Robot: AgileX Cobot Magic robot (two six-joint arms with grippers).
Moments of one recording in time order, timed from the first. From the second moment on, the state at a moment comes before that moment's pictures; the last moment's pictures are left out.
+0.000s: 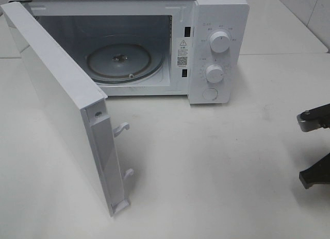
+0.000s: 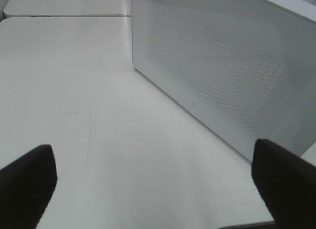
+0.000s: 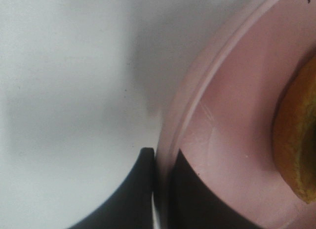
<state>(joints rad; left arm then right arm) 0.08 -0.01 -0.50 -0.27 1.05 0.17 0.22 1.54 -0.56 -0.53 0.65 0.60</state>
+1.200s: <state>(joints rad) 0.08 -0.01 -0.50 -0.27 1.05 0.17 0.71 1.34 -0.56 -0.63 0.95 0.68</state>
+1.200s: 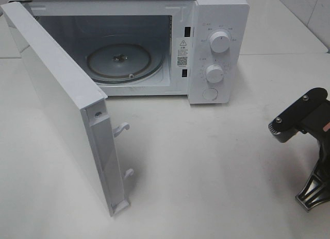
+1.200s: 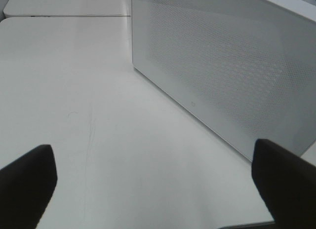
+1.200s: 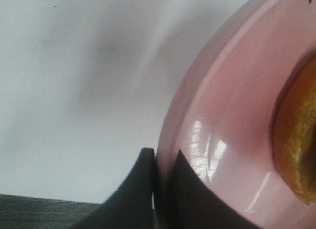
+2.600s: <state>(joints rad) 0.08 -0.01 -0.50 -0.27 1.05 0.17 1.20 1.33 -0.56 -0.63 0.85 0.35</state>
